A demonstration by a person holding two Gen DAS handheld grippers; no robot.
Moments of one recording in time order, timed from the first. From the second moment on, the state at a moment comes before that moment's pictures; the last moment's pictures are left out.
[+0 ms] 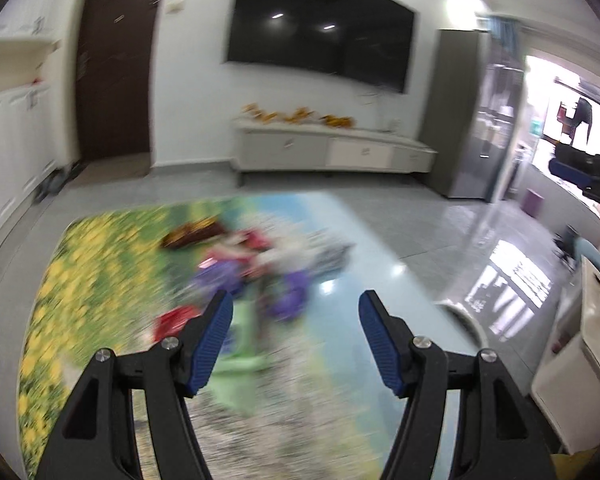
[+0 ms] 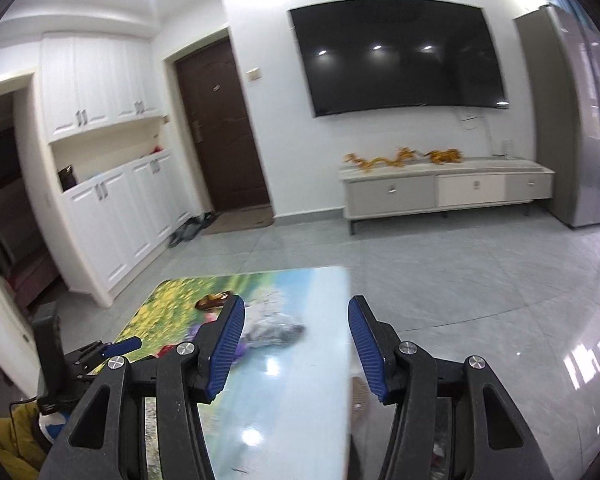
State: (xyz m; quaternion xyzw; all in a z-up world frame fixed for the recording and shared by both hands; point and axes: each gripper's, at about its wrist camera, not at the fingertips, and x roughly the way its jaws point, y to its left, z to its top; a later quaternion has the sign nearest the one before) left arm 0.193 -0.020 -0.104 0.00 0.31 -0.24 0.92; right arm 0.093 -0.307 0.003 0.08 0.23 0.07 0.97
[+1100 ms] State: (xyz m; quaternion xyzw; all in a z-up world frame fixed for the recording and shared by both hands) left arm 0.254 -0.006 -0.187 -0.02 0.38 -0.27 0.88; right arm 0.320 -0.175 -0.158 -0.04 0.40 0.18 0.90
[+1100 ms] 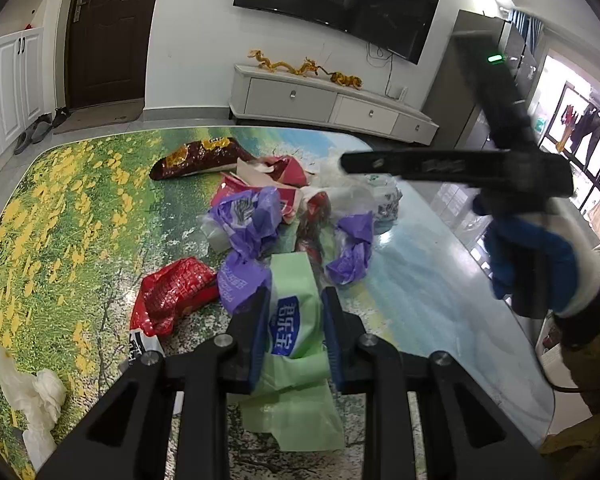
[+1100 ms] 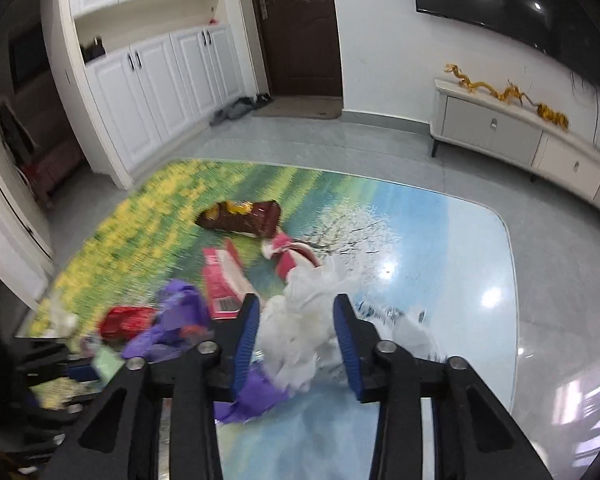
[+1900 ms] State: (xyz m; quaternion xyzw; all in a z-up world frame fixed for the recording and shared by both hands) left arm 0.177 0.017 -0.101 -0.05 0.29 -0.26 0.92; right arm 0.209 -0.178 -0.043 -0.03 0.30 0.22 0.93
